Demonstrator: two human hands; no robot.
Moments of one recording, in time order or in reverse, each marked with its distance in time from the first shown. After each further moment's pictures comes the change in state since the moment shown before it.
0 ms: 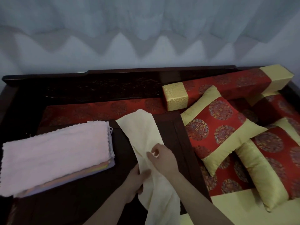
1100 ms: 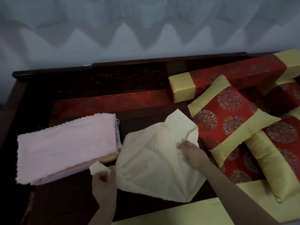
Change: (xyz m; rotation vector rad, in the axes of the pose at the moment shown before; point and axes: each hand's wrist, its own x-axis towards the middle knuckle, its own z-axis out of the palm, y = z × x) left_hand -0.053 -0.023 -0.062 0.166 1.084 0.022; right_hand 0.012 0.113 -0.037 -0.513 -0.258 -0.190
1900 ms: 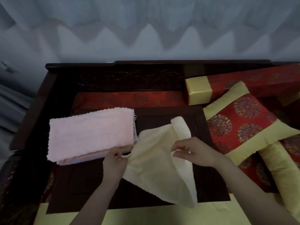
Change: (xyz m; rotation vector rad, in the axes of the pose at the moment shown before) left_hand -0.008 0.056 -0.052 -0.056 -0.317 0.347; right_hand -0.035 -0.108 -0.103 0.470 -0.161 -0.454
